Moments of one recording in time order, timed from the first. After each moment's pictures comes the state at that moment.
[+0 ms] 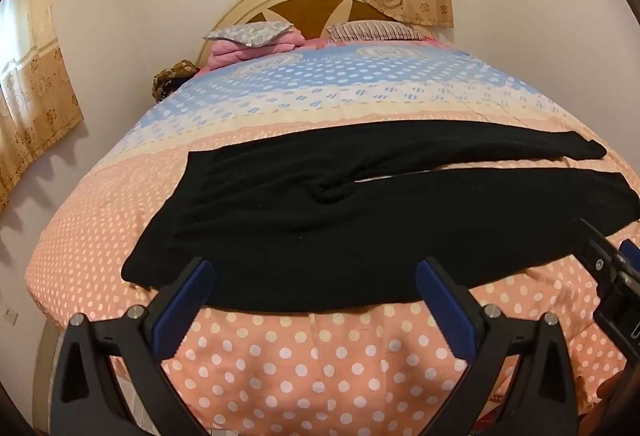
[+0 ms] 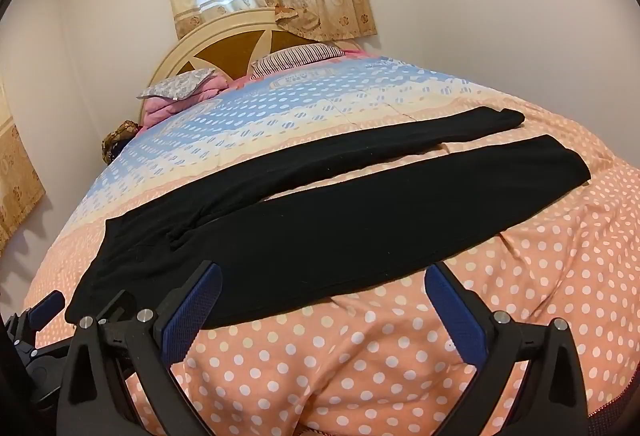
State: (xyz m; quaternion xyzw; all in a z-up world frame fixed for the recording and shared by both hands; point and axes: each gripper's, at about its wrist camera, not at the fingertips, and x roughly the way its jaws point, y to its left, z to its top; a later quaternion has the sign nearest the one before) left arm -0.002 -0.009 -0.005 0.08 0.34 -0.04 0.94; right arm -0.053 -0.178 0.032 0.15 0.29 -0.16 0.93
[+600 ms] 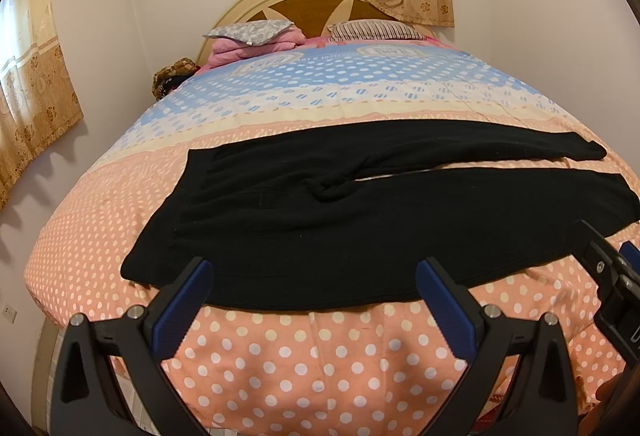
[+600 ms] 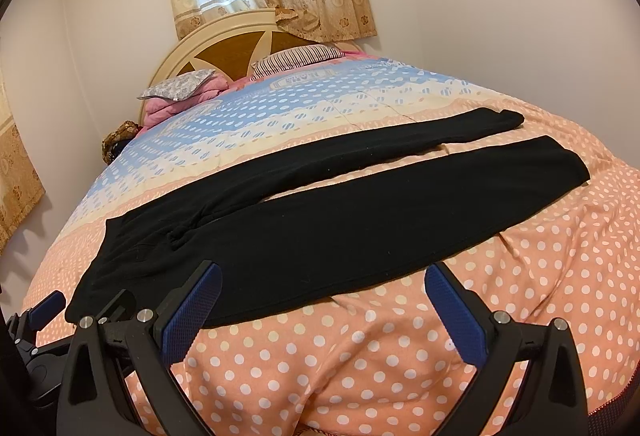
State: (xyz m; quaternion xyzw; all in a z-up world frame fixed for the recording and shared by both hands) left arm 0.000 0.004 -0.001 0.08 0.34 -0.05 0.94; right arm -0.056 -0.177 0.034 0.15 0.29 -0.16 0.93
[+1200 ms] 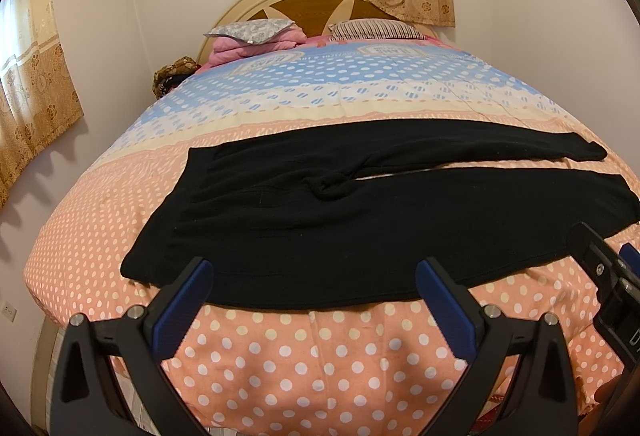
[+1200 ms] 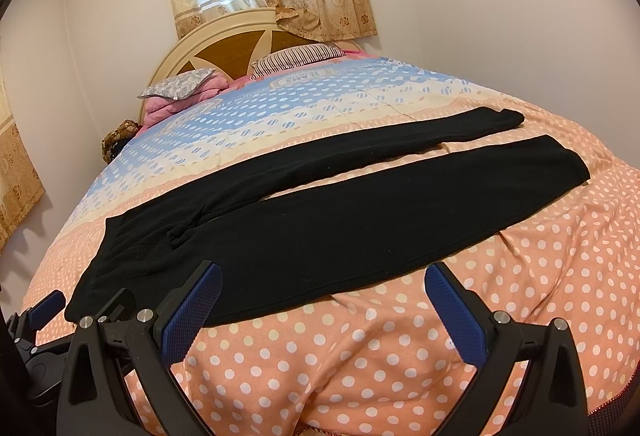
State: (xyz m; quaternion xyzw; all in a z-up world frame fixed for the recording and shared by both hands) left arm -0.001 0.004 -0.002 0.08 0.34 -0.05 0.94; right arm -0.057 -0.175 0.042 0.15 0.29 -0.16 0.93
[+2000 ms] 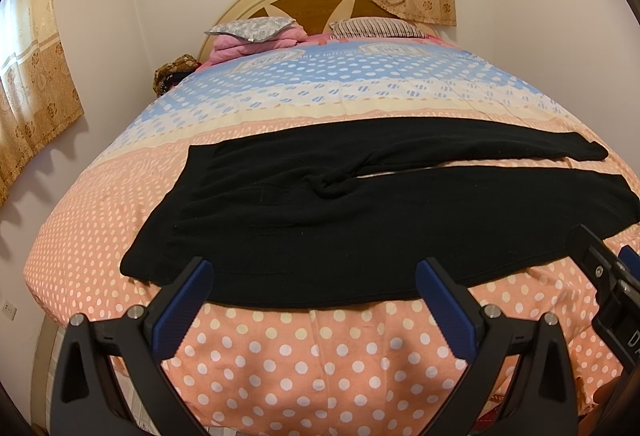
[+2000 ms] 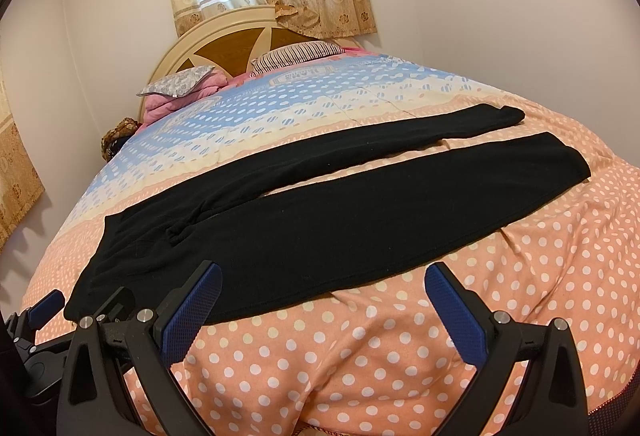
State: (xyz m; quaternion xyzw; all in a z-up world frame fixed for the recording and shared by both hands) left arm -0.001 0.005 -0.002 0.08 0.34 -0.05 0.93; right arm -0.055 -0.173 0.038 0.15 0.29 -0.16 0.93
